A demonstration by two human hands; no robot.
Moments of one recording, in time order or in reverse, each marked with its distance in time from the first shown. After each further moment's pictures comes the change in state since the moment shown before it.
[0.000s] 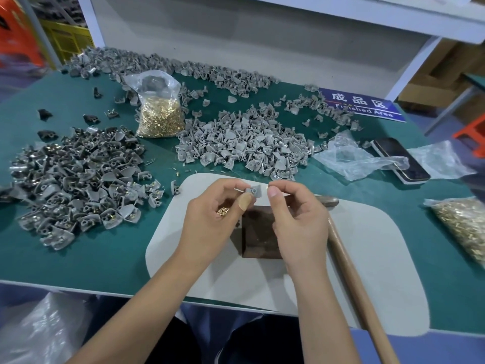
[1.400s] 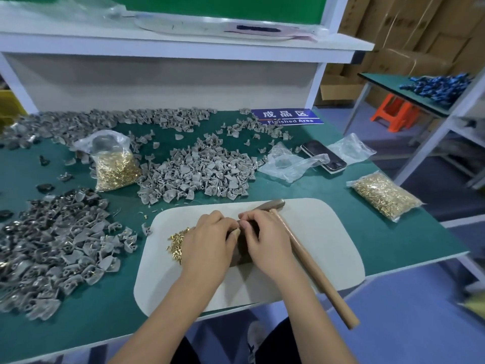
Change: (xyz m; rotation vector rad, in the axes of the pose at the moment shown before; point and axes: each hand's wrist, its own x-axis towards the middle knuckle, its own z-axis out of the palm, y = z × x) left_hand -0.001 0.047 0.026 0.971 -0.329 0.099; right_hand -0.012 0.001 -0.029 -0.616 -0.066 -0.080
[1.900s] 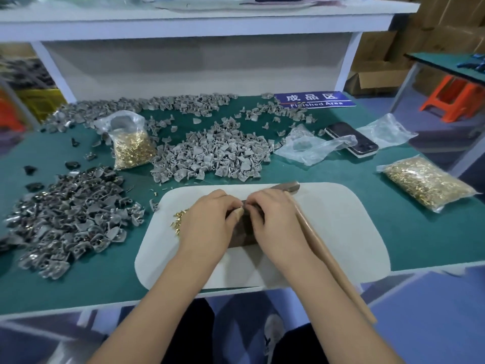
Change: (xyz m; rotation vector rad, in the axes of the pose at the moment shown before) left_hand -0.002 0.004 0.003 0.046 0.067 -0.058; right_hand -0.001 0.010 -0.004 0.006 -0.009 -0.212
